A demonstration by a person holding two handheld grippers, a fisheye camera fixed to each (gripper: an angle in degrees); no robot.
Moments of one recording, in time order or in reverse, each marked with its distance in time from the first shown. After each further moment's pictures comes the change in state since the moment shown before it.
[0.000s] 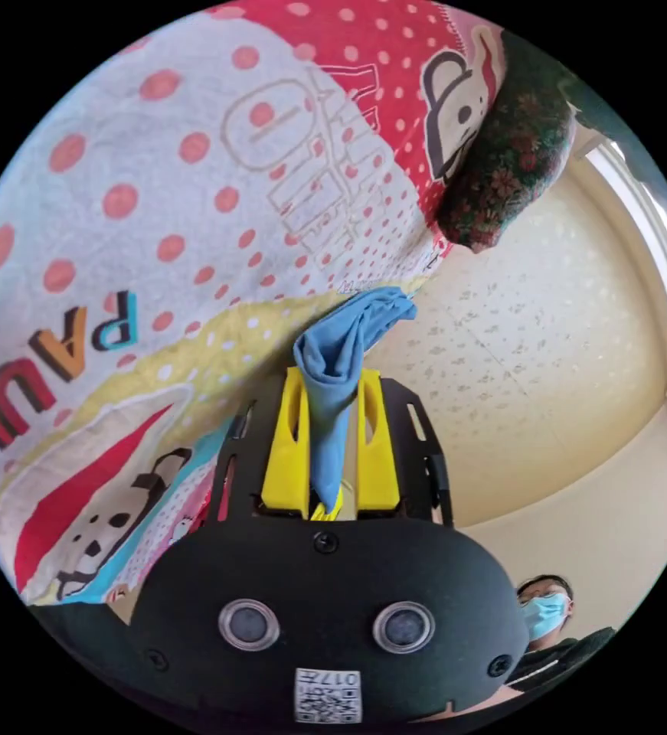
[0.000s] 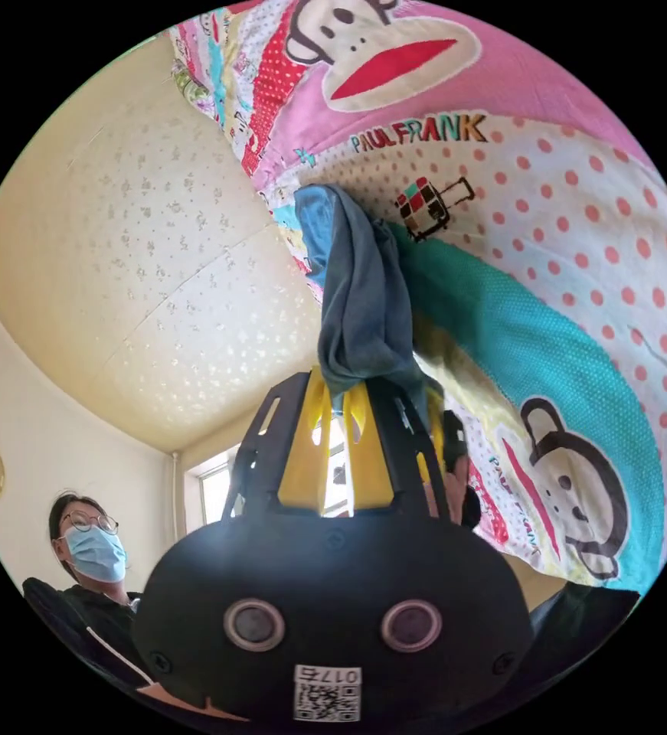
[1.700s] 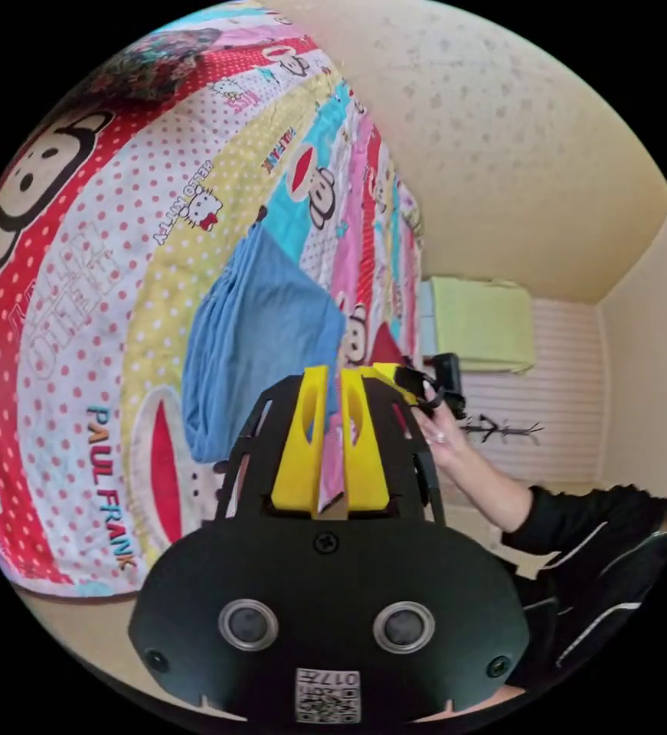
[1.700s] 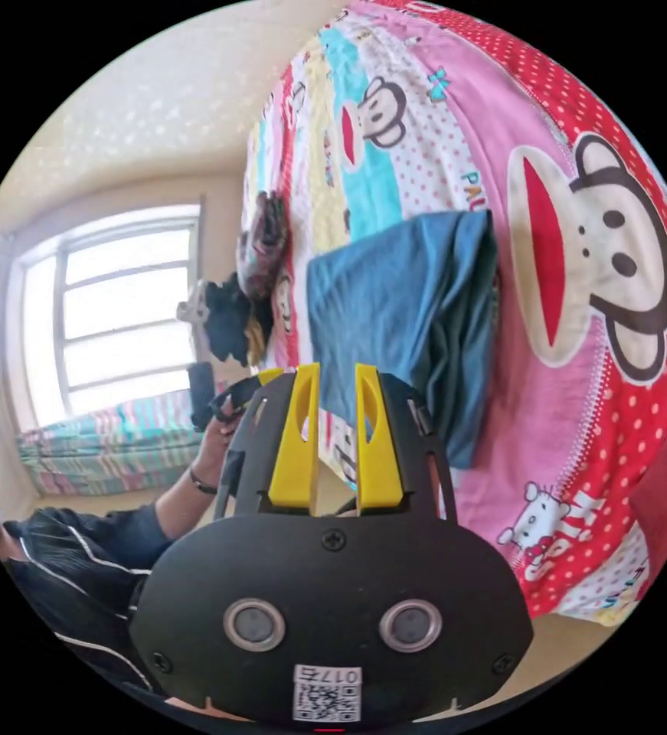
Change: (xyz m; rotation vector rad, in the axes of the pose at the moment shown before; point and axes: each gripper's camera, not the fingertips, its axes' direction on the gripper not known) left arm -0.022 0.203 0.092 -0.575 -0.784 0.832; right arm -0.018 0.015 0.087 -0.683 0.807 -0.510
